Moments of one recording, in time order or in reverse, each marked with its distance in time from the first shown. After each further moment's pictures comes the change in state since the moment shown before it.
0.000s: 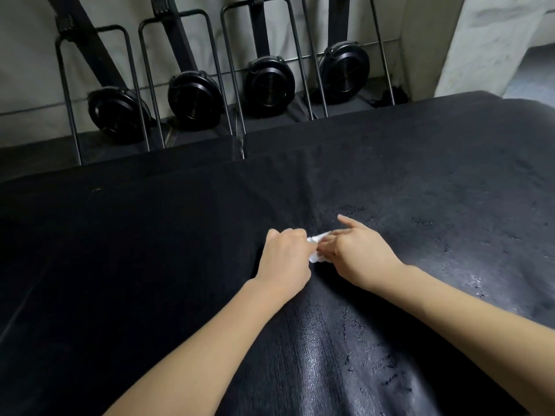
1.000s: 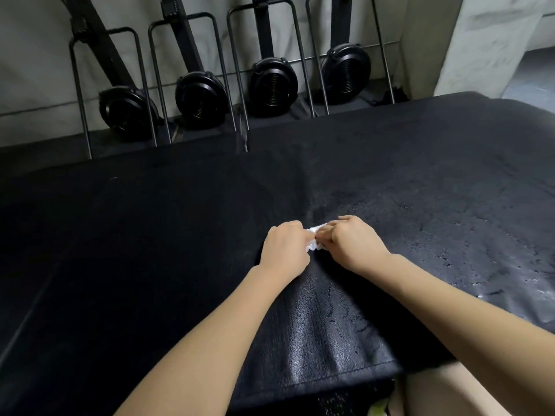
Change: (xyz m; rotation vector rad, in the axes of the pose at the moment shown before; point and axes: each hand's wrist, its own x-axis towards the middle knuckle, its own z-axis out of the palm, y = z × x) left_hand -0.037 0.033 -0.022 -0.194 -0.014 -0.153; right_hand -0.021 -0.010 -0.005 -0.097 -0.080 0.101
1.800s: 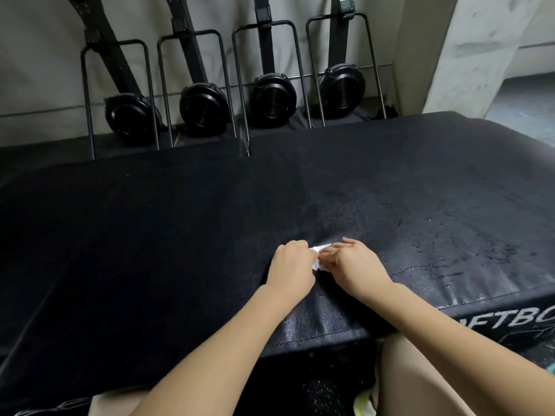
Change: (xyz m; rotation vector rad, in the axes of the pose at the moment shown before) left_hand -0.066 0.026 0.014 0.077 0.021 0.105; right_hand -0.080 -0.040 -0.014 0.064 0.085 0.034
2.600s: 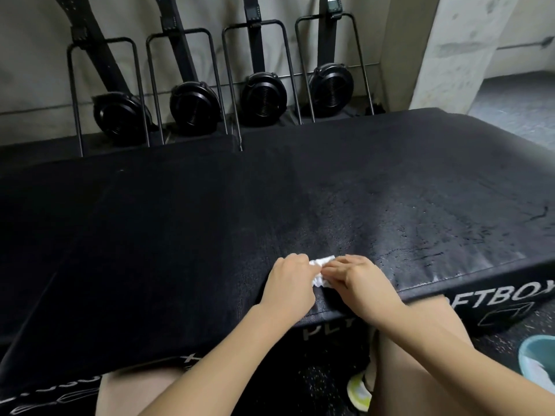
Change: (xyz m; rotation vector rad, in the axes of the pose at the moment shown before) left_hand -0.060 0.024 0.003 -0.061 0.039 0.078; right_hand -0.067 -0.027 -0.013 0.125 0.026 -0.022
